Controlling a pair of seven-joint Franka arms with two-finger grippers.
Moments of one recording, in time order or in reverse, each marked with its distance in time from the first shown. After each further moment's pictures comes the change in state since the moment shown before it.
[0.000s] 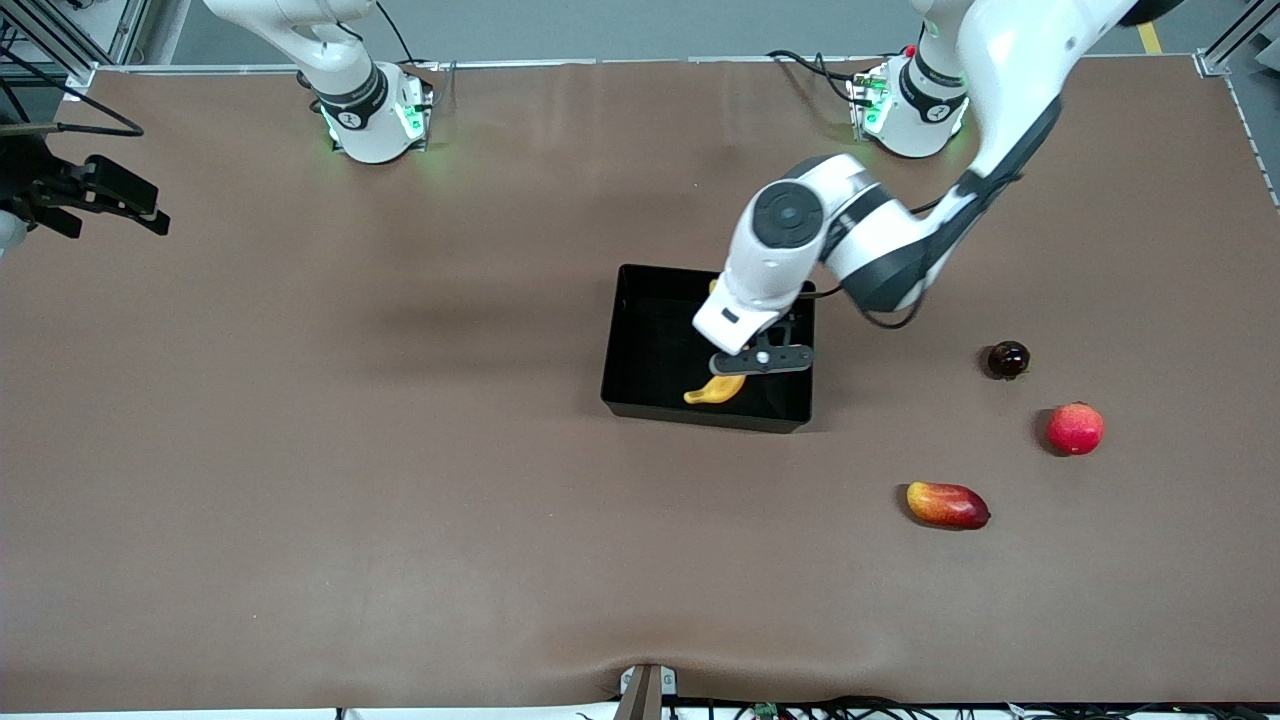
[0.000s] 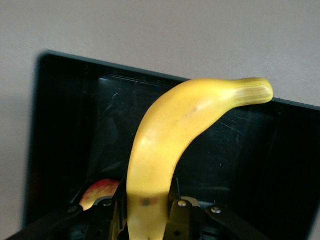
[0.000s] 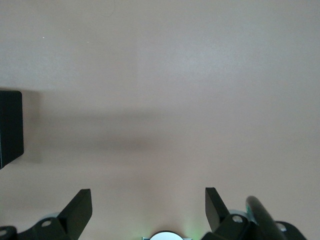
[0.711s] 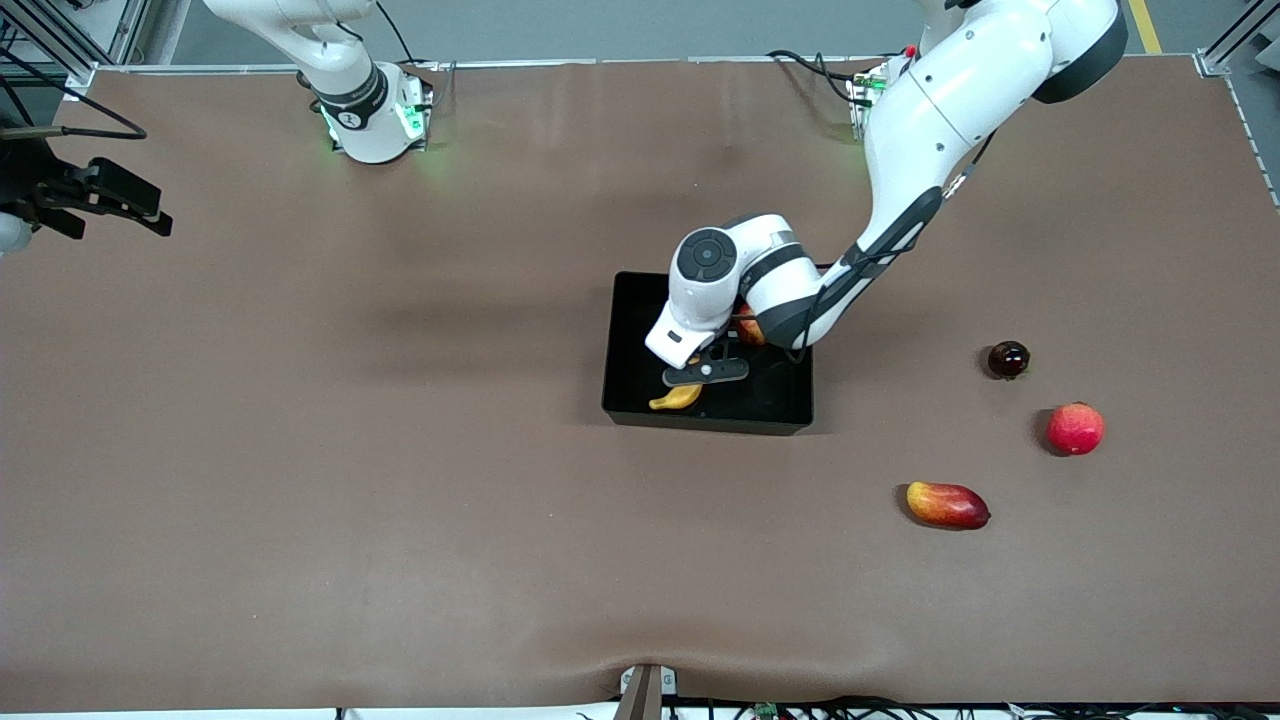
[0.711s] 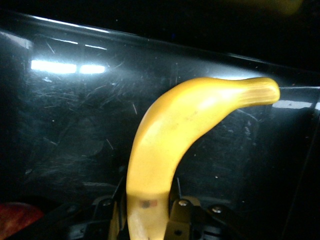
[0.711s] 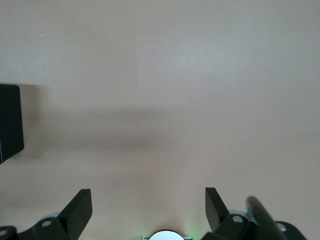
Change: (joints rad) left arm -0.250 0.165 0.208 0.038 0.108 0.163 -0.172; right arm 0.000 0.001 0.000 -0.007 0.000 0.000 0.000
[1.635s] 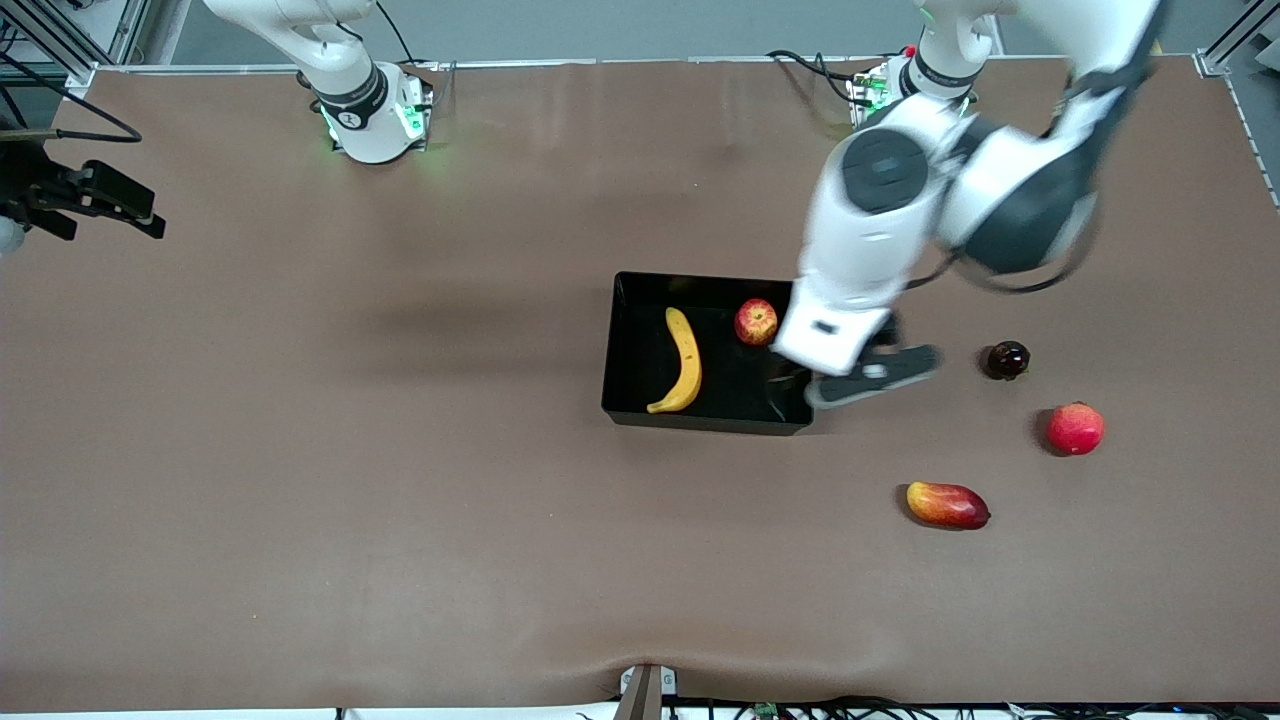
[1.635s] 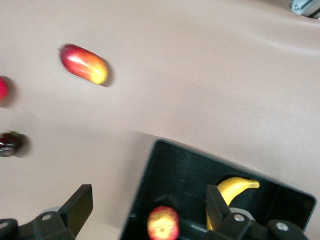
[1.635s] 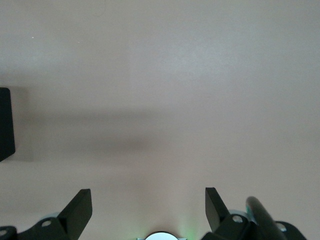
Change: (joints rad) left arm 0.225 -0.408 -0.005 0.306 -0.287 -0.549 0.384; right arm -0.004 0.000 -0.002 0.000 -0.029 0.007 0.000
